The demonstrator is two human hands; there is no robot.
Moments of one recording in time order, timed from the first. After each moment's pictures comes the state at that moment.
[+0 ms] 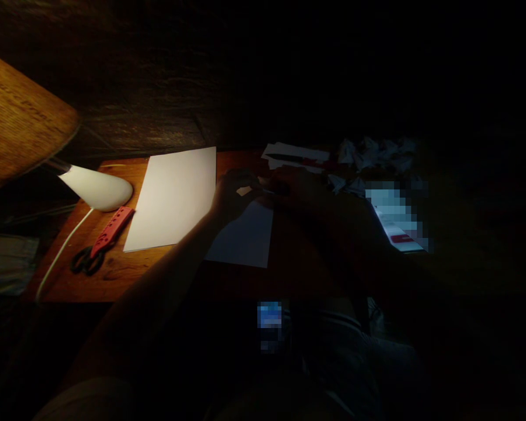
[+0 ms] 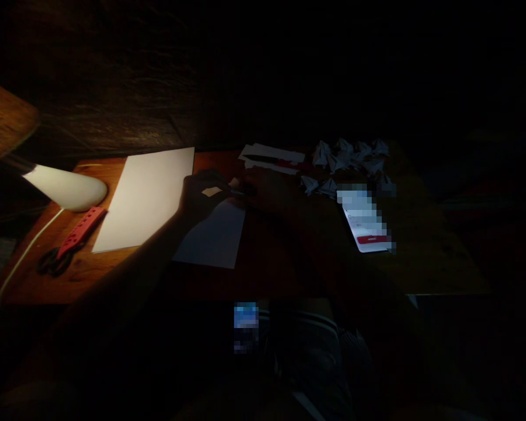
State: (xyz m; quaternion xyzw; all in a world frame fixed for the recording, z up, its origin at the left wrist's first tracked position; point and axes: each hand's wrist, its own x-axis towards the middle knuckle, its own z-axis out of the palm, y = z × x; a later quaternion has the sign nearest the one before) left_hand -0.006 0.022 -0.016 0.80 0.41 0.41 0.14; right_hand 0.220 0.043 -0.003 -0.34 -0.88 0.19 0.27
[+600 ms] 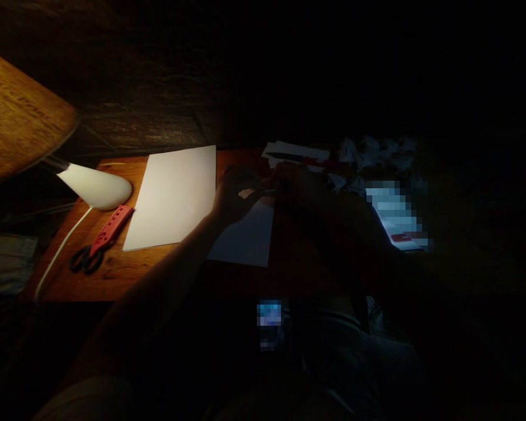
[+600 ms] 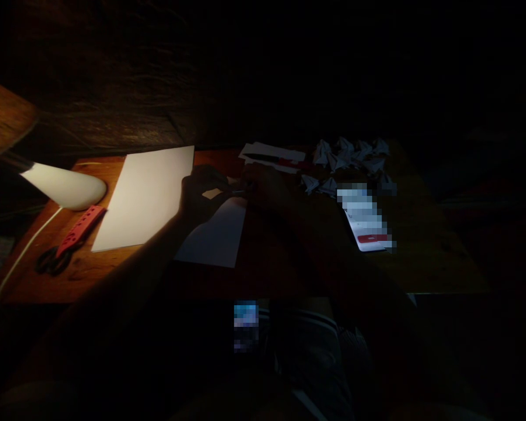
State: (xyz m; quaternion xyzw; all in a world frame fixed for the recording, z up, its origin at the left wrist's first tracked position) left_hand -0.006 0.018 -0.016 0.82 0.38 0.42 0.07; right_hand 0.220 0.053 -0.016 -0.29 -0.86 0.24 0.35
